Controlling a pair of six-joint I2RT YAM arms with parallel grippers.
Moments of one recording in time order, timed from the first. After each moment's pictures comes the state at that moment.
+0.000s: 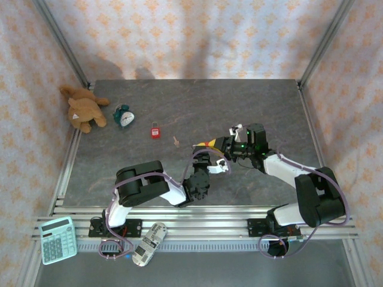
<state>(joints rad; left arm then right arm) -1.15 2.03 0.77 1.29 -1.13 1.37 0.32 1.38 0.59 0.24 -0.87 1.08</state>
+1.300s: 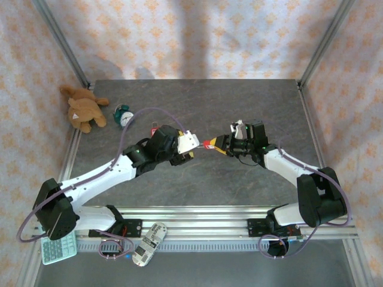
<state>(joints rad) -0.74 1.29 0.96 -0.37 -0.04 0.46 0.32 1.38 0.68 0.03 -0.75 0.83</state>
